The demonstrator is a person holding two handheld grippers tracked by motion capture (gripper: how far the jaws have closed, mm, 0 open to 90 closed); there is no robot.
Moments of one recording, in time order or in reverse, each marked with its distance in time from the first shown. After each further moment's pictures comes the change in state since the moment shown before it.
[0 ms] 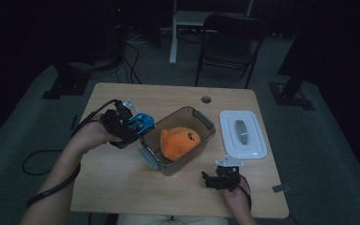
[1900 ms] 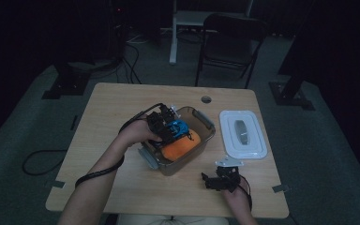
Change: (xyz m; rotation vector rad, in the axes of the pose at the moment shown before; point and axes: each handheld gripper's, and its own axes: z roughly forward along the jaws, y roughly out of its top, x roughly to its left) left arm -0.037 0.077 0.095 0.082 -0.099 0.119; right arm -0.001 -0.002 0.001 0.012 0.038 -0.006
